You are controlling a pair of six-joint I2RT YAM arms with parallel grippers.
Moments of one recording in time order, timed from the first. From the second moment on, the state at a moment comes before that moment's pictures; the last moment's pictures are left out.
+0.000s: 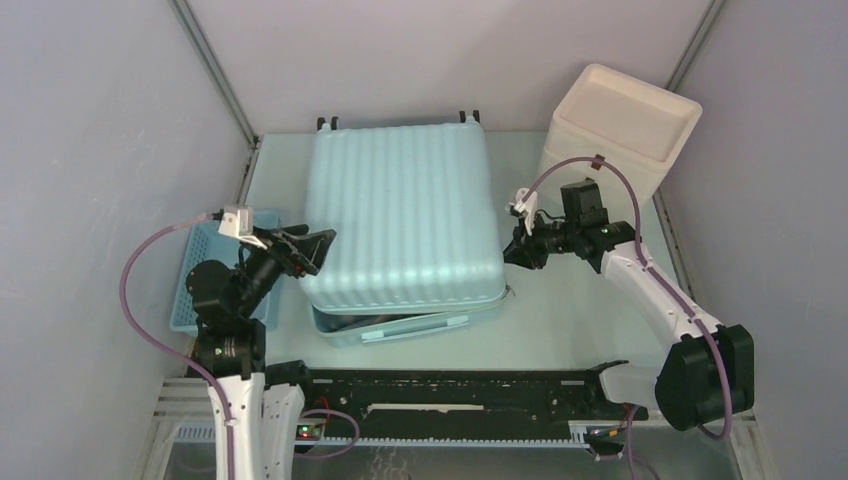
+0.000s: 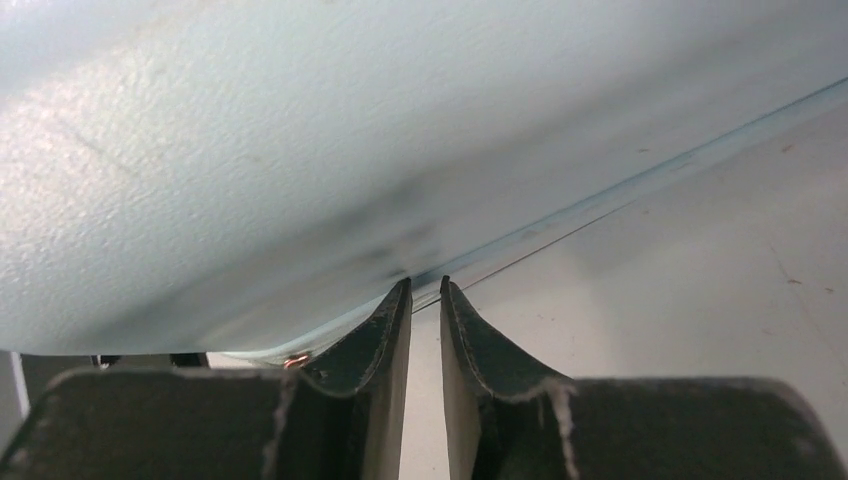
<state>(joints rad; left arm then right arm) 0.18 0.46 0.71 -0.21 0.64 -0.45 0.26 1.26 0.95 -0.51 -0.83 -0.53</state>
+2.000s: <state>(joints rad) -0.23 0.63 0.70 -0.19 0.54 -0.22 0.28 1.14 0.83 -0.90 -1.06 -1.07</state>
